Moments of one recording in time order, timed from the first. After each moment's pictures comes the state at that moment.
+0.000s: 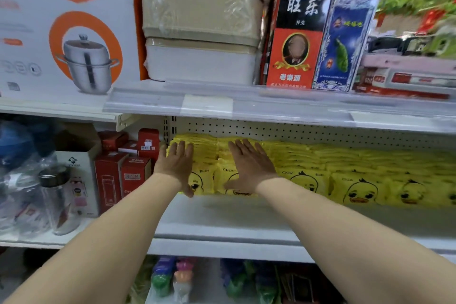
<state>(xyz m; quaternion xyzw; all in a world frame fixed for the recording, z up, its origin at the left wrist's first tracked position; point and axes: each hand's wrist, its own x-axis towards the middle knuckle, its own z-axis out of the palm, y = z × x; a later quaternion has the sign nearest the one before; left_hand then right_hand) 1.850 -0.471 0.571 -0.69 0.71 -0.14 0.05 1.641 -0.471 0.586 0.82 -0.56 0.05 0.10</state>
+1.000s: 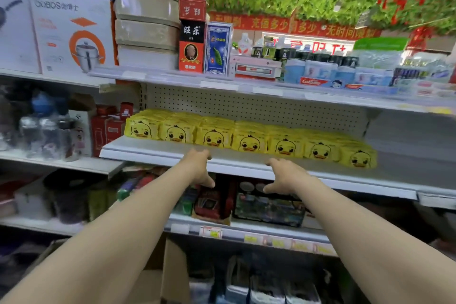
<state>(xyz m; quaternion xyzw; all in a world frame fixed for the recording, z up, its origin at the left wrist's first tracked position) 1.507 -0.155 0.580 -0.70 0.69 0.12 -0.12 1.253 -0.163 0.589 0.77 -0.64 0.01 -0.01</state>
